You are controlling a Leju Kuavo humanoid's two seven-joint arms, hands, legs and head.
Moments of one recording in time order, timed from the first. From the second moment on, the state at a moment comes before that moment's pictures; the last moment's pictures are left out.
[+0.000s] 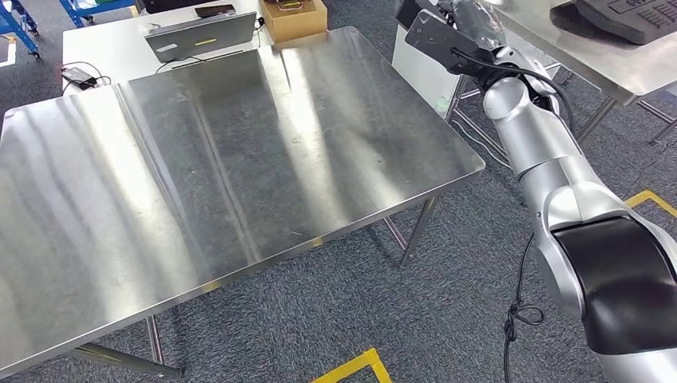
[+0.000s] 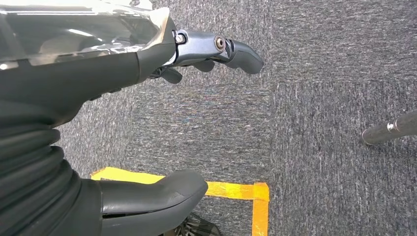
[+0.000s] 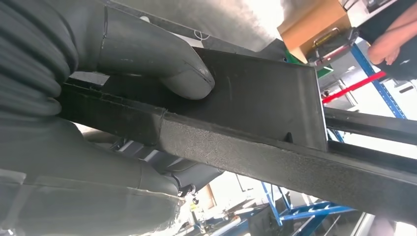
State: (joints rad) left arm -0.14 -0.12 1.14 -0.21 -0.73 0.23 -0.39; right arm -1.19 -0.24 0.41 -0.76 0.53 -0.07 -0.21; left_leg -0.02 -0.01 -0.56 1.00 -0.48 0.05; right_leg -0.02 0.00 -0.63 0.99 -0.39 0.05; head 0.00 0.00
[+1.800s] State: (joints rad) left arm -0.14 -0.12 1.15 -0.21 -0.74 0.24 -0.40; right arm -1.19 -0.25 0.44 -0.70 0.56 -0.07 -0.22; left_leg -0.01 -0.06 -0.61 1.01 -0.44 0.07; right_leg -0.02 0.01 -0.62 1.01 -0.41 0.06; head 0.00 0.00
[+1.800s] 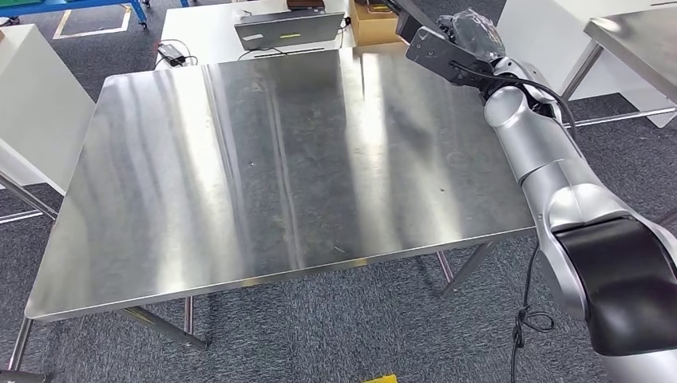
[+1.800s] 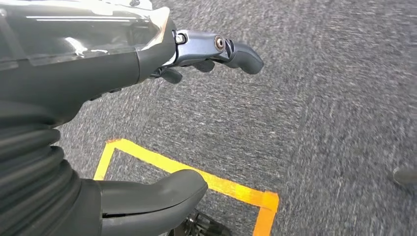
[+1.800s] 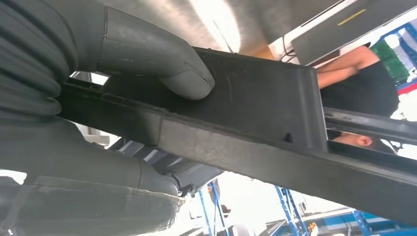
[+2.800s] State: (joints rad) left arm -0.14 -0.11 1.15 -0.21 -0.77 0.20 -0.45; right arm -1.07 -0.14 0.60 -0.38 0.91 -0.29 -0.04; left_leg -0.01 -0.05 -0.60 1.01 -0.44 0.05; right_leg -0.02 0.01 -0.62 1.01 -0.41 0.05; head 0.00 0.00
